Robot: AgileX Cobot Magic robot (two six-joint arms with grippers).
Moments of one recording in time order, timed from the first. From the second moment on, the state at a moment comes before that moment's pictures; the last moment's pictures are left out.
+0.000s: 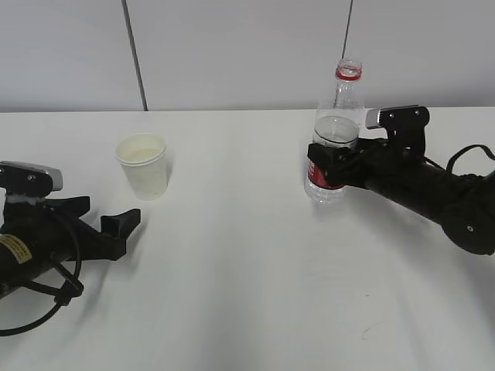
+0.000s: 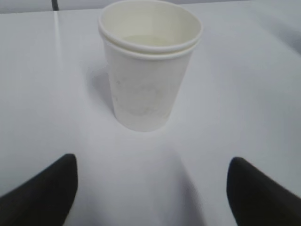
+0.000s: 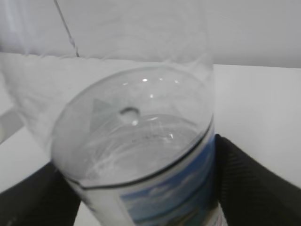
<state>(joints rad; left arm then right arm) -0.20 2.01 -0.45 0.26 -1.14 -0.18 0.10 2.12 -0.88 -0.44 -0.96 0.33</state>
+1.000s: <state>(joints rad) -0.20 2.01 -0.45 0.26 -1.14 -0.18 0.10 2.07 -0.79 -0.44 -1.02 0.29</state>
